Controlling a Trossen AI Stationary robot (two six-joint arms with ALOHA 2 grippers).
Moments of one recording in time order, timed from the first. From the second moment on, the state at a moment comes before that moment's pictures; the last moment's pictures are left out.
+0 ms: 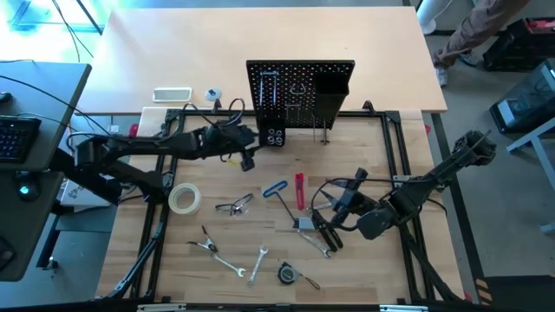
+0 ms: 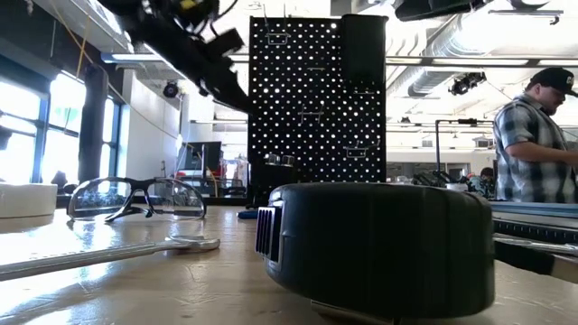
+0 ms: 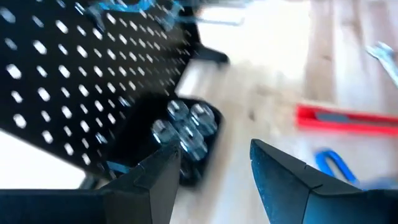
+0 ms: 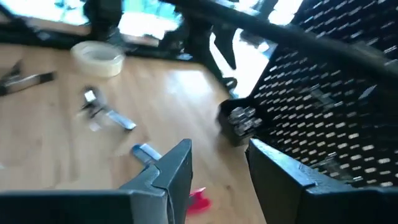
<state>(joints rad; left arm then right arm) 0.28 1.30 0.81 -0.07 -0.19 0.20 0.60 1.26 0.89 -0.31 1.07 0.28</state>
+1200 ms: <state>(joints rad) -0.34 1.20 0.39 0.28 -0.40 -0.12 0.15 1.70 0.89 0.22 0.18 0.25</state>
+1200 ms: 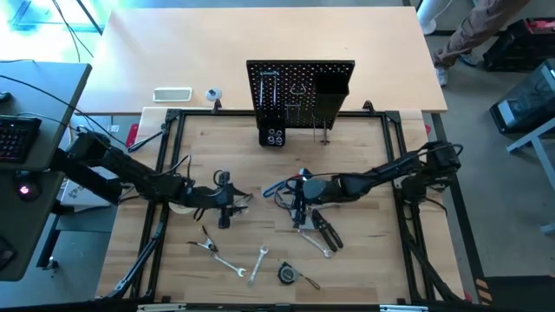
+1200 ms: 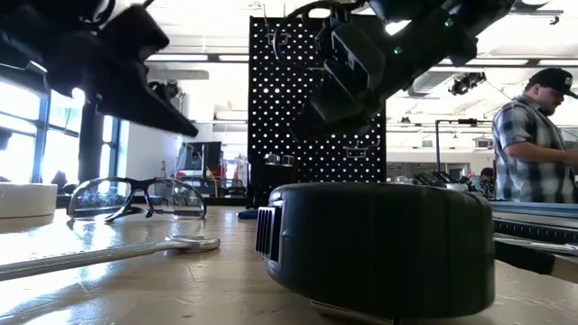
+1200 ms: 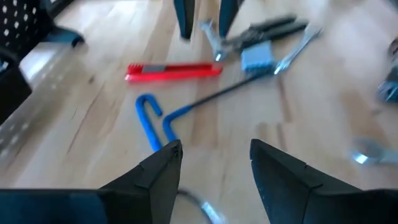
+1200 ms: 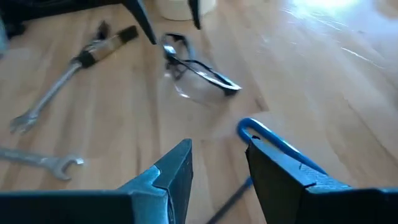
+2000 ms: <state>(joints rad) -0.35 1.25 0.39 0.46 -0.42 -0.18 0.36 1.70 0.89 -0.07 0.18 0.29</state>
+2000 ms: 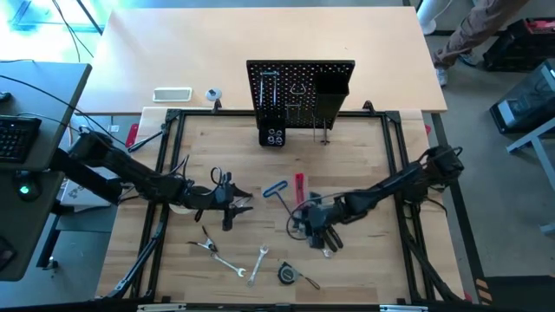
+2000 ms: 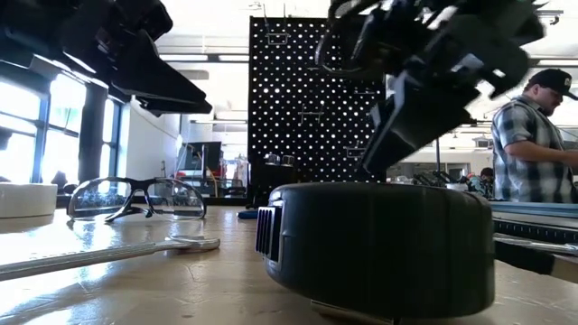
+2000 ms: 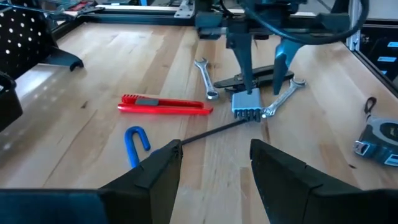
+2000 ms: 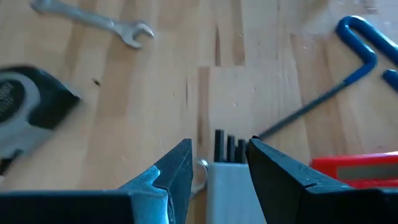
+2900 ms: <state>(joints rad) -0.35 1.54 0.39 0.76 -0.39 -0.17 0.37 1.81 0.89 -0.16 0.26 0.23</state>
